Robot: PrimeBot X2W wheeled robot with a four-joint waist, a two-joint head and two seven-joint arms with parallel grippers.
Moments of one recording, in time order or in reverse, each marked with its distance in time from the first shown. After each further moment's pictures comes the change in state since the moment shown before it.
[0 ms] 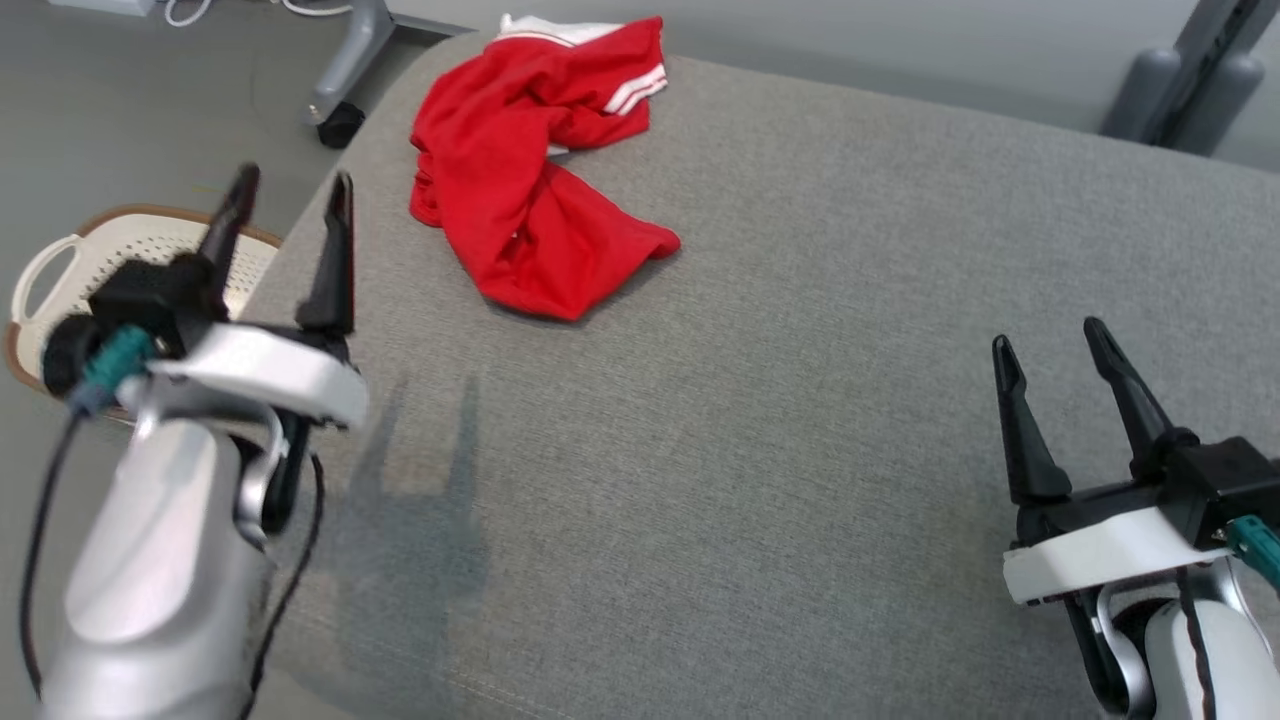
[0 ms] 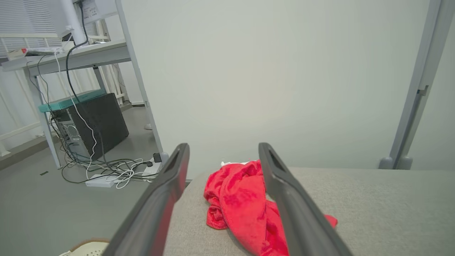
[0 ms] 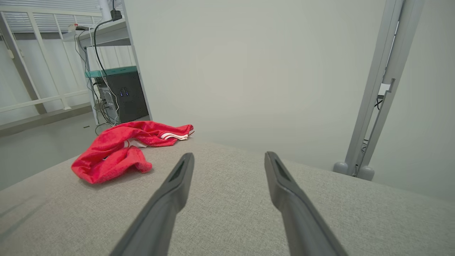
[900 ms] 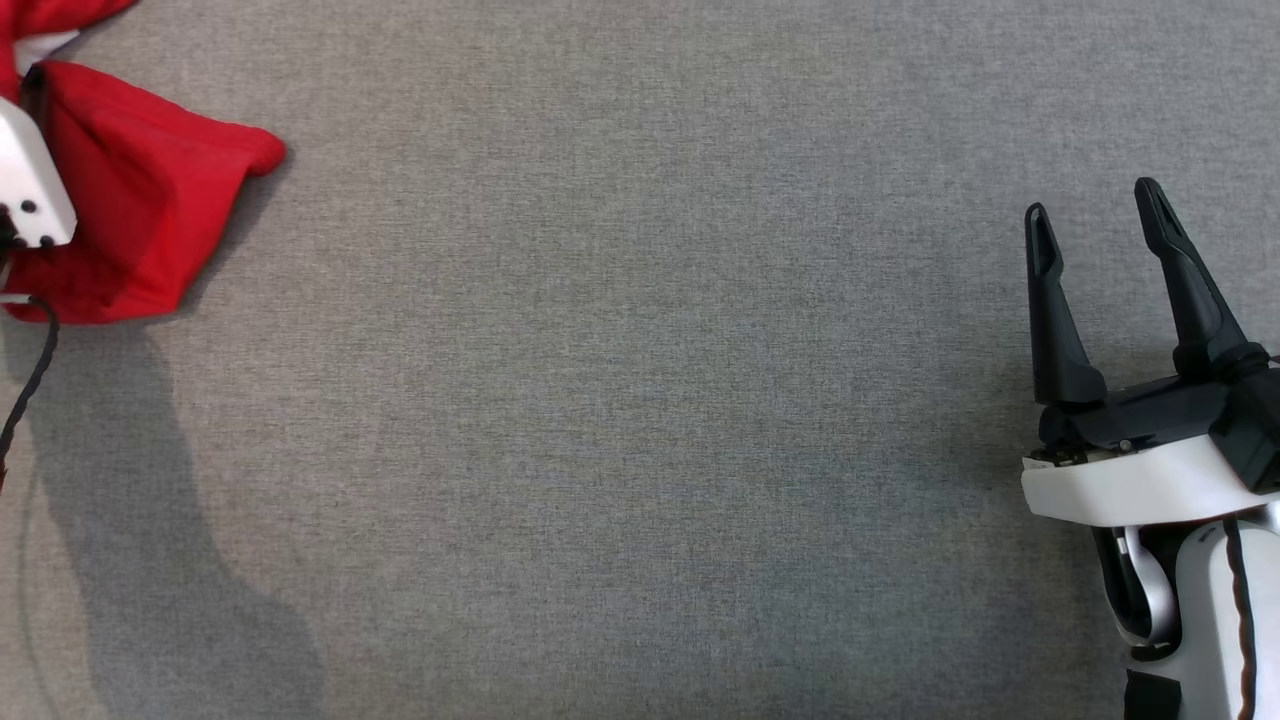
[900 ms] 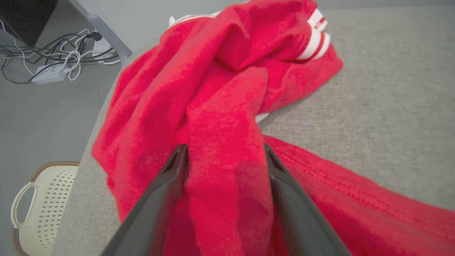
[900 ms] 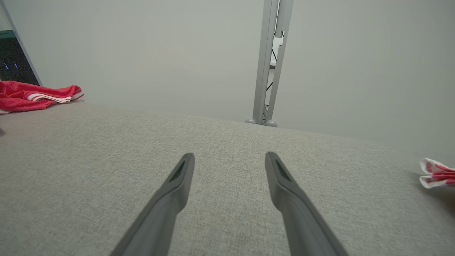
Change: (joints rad) left arm -0.611 0.247 -0.010 0.646 -0.026 -0.022 0.457; right arm -0.134 -0.001 0.000 -0.151 -0.047 0.000 0.009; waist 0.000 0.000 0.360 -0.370
